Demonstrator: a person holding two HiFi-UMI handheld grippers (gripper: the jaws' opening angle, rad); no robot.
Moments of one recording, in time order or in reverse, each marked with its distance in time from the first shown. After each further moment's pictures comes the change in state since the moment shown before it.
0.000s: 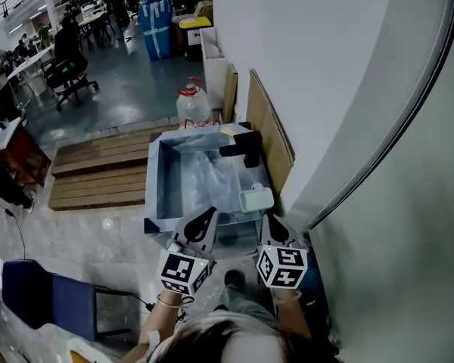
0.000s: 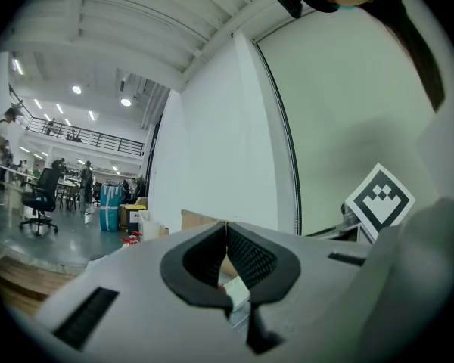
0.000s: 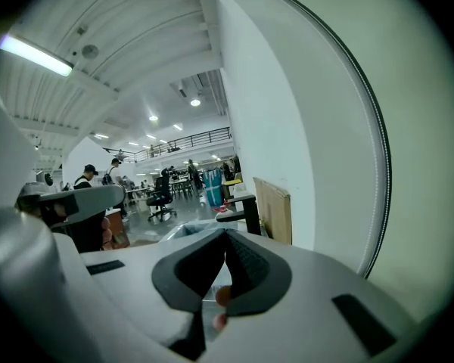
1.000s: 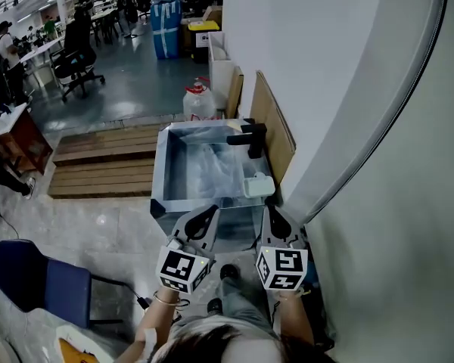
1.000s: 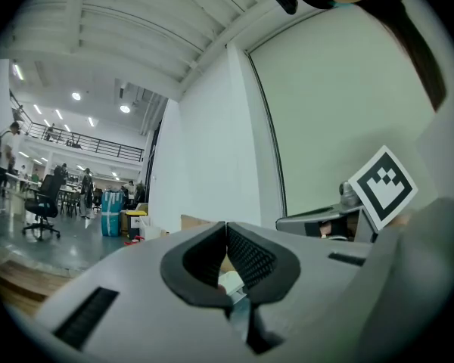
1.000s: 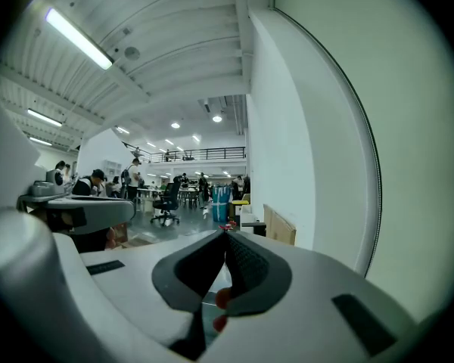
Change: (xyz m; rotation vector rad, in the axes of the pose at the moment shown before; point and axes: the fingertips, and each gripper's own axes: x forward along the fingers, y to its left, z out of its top) left arm -0.076 -0.029 0.012 0.022 -0.035 0.001; right arm -0.076 0.053 0.030 -0.204 -0.158 0.033
